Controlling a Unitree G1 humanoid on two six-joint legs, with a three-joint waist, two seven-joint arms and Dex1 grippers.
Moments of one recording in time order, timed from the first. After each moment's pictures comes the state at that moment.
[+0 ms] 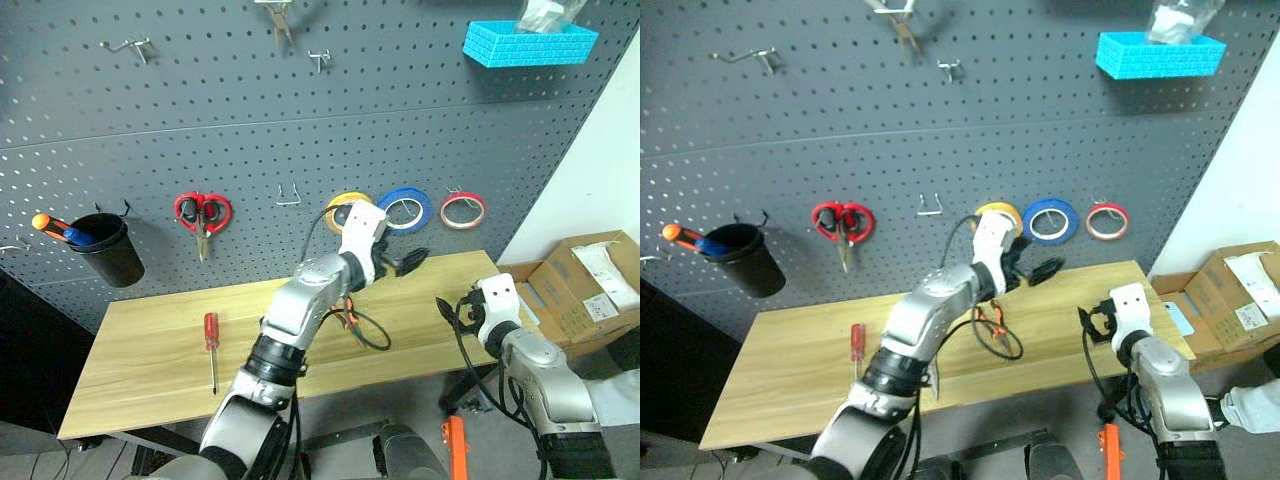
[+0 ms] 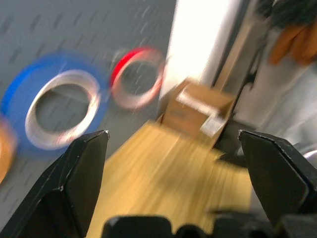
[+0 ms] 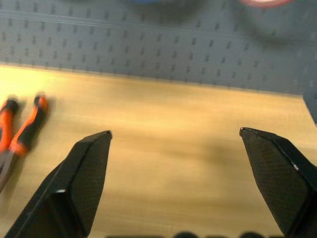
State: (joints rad) left arm -0.54 0.04 -0.20 0.04 -0.23 0.62 -0.46; right arm -0.05 -0.35 -0.05 -0.23 0.13 0.63 0.32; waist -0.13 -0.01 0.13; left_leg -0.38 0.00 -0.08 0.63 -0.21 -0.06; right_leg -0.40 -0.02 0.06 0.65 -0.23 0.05
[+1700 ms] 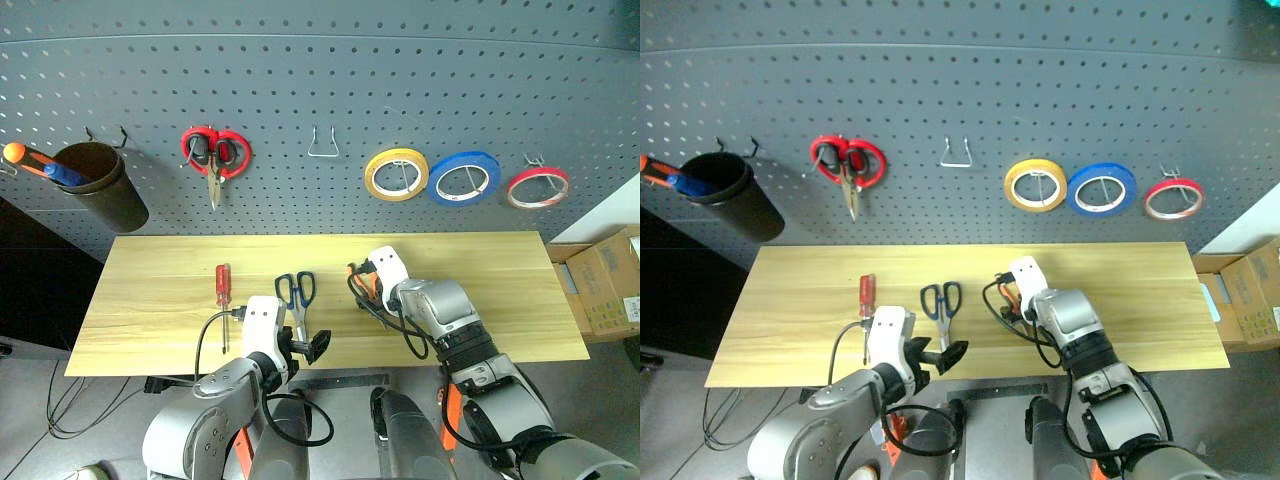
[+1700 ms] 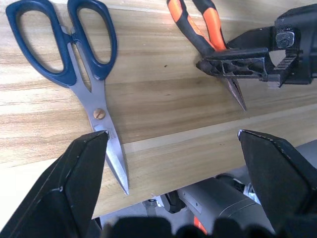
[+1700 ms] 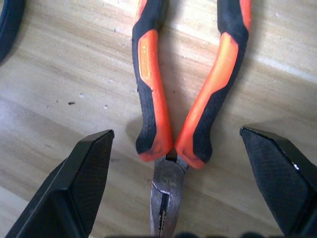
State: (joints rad) left arm 0.07 0.08 0.05 -0.71 -0.40 1.24 -0.14; right arm -0.68 -0.08 0.22 0.36 0.10 1.05 0.22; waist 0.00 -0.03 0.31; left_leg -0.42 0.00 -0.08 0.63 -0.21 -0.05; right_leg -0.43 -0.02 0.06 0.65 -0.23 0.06
